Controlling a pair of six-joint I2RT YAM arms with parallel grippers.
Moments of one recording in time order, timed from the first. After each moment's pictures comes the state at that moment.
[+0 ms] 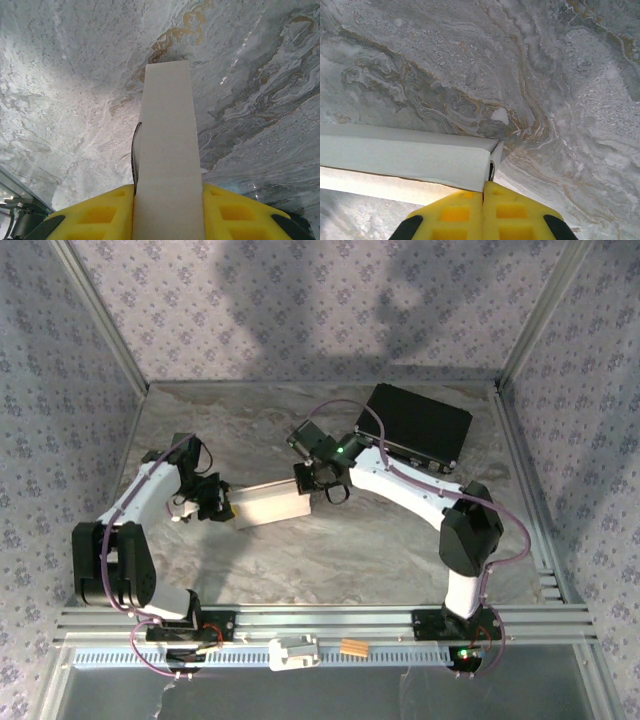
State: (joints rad) left arm -0.07 1.45 1.01 -1.00 0.46 -1.84; right arm 0.88 1.82 1.59 -0.84 0.10 0.54
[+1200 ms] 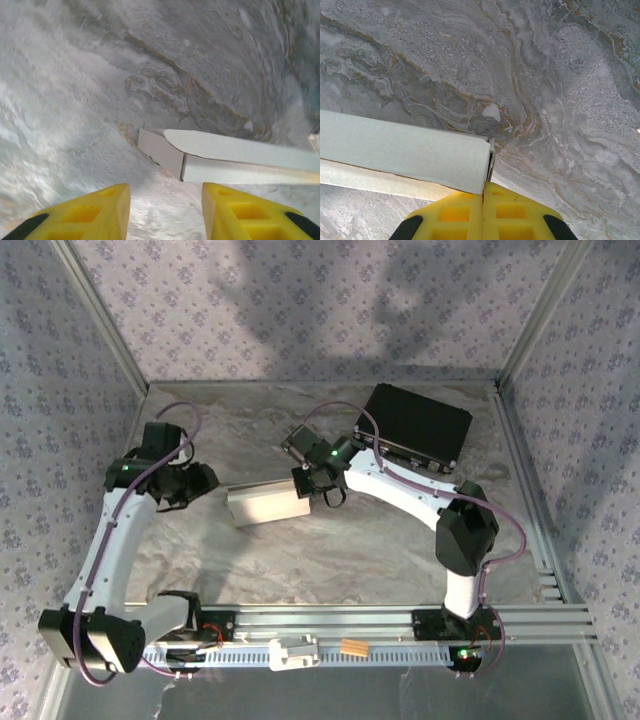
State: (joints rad) left arm -0.14 1.13 1.18 -1.13 0.10 -0.54; right arm 0.89 1.84 1.62 -0.88 0.15 0.53
